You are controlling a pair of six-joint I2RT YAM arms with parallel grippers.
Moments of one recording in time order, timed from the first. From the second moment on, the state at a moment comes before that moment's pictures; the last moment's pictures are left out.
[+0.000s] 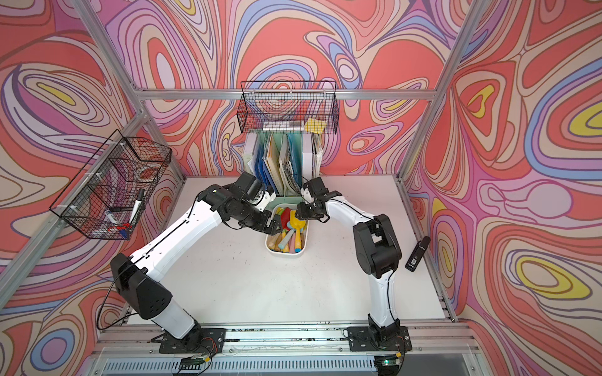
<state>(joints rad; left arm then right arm) -0.58 1.65 1.68 -1.13 0.20 -0.23 0.40 2.03 1.58 -0.55 -0.26 0.24</state>
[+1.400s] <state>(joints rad) -0.18 1.39 0.33 0.66 -0.45 0.10 0.16 1.16 0.66 -0.02 0.19 -0.06</state>
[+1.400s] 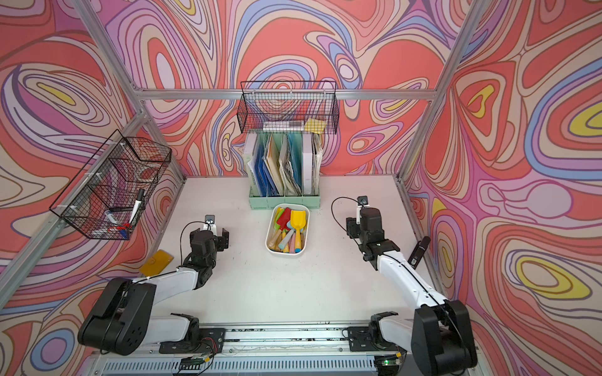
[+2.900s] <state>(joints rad) -0.01 1.53 0.38 0.79 -0.05 0.03 -0.02 1.70 0.48 0.95 -0.01 0.01</state>
